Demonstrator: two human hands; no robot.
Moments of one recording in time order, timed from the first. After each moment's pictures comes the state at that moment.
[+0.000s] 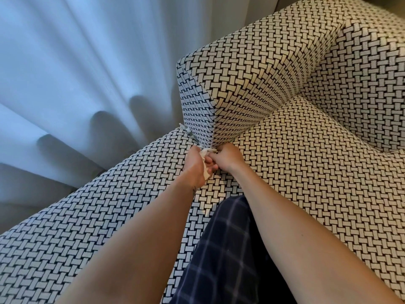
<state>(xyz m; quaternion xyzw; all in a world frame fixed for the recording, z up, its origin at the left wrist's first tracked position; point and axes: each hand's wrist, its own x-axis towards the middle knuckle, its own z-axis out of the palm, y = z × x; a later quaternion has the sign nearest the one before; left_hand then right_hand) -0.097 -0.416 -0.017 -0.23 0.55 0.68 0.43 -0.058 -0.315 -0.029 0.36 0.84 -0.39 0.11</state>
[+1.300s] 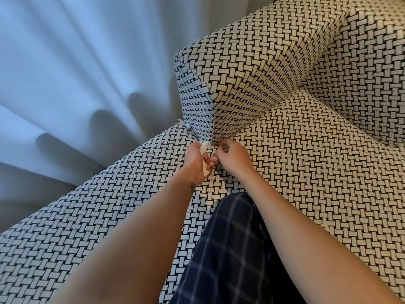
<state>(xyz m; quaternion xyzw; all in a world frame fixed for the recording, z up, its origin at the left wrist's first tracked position) -0.099 -0.420 -0.020 -0.23 0.58 0.64 0.45 -0.030 -0.323 -0.012 0.36 0.85 -0.39 0.01</state>
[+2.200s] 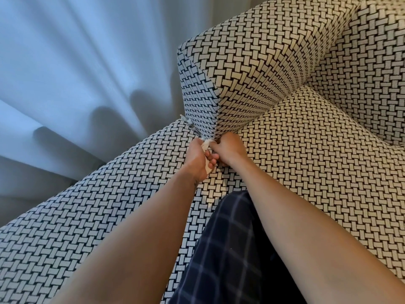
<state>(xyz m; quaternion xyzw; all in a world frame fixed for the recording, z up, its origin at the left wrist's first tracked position) -0.099 -0.419 -0.018 -0.23 0.56 0.66 0.45 -0.066 -0.317 -0.028 0.33 0.88 -0.32 0.06</state>
